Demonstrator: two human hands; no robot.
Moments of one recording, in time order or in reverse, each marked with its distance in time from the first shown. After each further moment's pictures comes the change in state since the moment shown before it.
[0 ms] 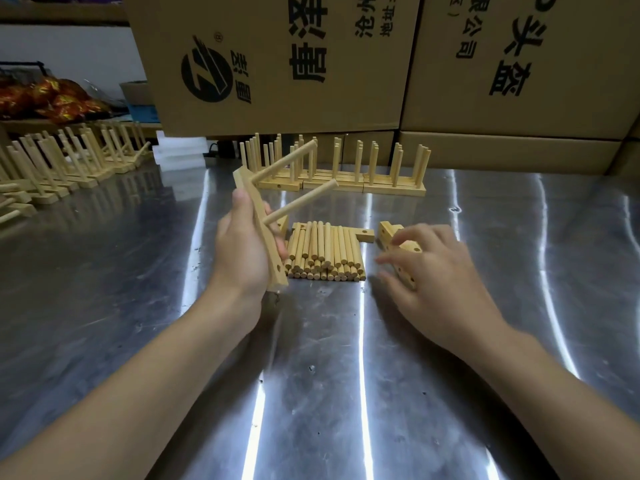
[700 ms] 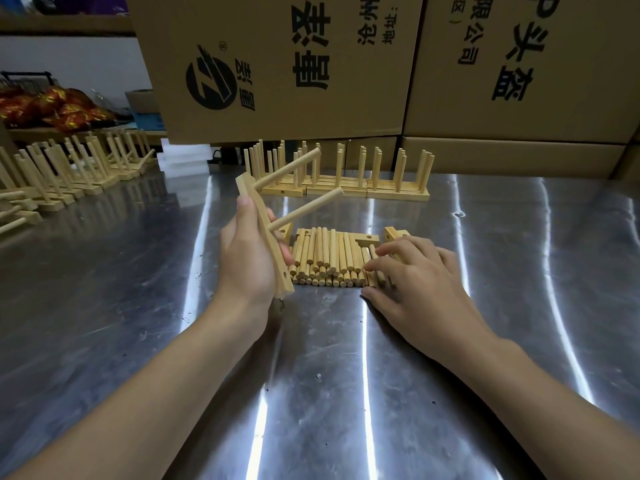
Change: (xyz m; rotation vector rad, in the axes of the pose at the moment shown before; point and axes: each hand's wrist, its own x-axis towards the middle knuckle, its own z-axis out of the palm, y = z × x) left_hand 0.004 -0.003 0.000 0.025 0.055 0.041; right_hand 0.008 -0.010 0.018 -0.034 -0.062 -0.029
